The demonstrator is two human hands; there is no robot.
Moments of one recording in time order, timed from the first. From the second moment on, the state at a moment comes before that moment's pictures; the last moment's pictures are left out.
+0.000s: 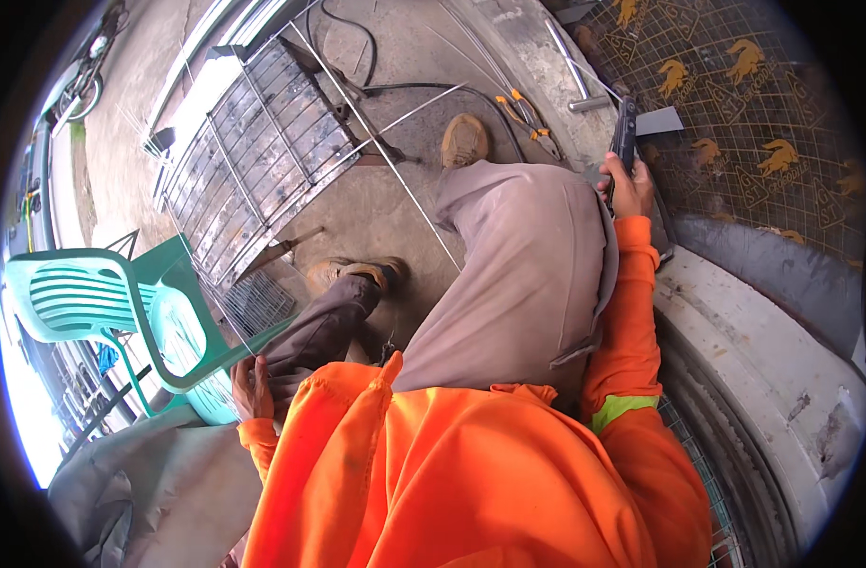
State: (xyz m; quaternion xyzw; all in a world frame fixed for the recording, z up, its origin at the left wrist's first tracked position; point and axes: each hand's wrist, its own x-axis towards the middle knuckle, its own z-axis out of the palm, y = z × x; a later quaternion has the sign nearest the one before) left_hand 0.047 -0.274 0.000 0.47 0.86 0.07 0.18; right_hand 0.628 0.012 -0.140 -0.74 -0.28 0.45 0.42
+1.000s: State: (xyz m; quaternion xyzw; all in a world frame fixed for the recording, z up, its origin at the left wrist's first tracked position) left_hand 0.025 -0.236 -0.062 0.51 0.83 0.02 0.21; right_hand 0.609 -0.100 -0.126 -0.86 -0.36 0.35 0.02
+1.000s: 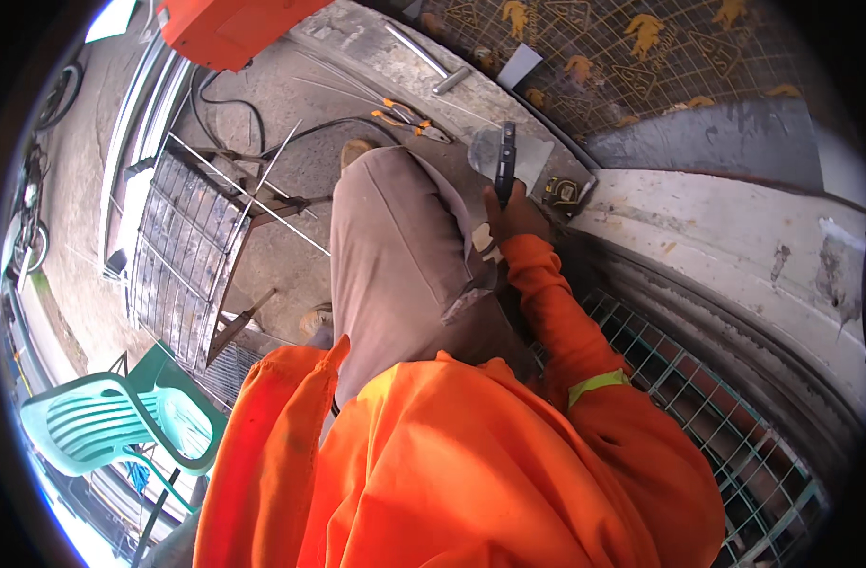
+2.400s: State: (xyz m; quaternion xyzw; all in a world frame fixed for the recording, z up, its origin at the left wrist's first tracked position) left_hand 0.069 -0.263 -0.002 0.24 0.93 0.18 0.23; right_hand 0.503 -0.142 -0.209 -0.68 -0.63 0.37 0.06
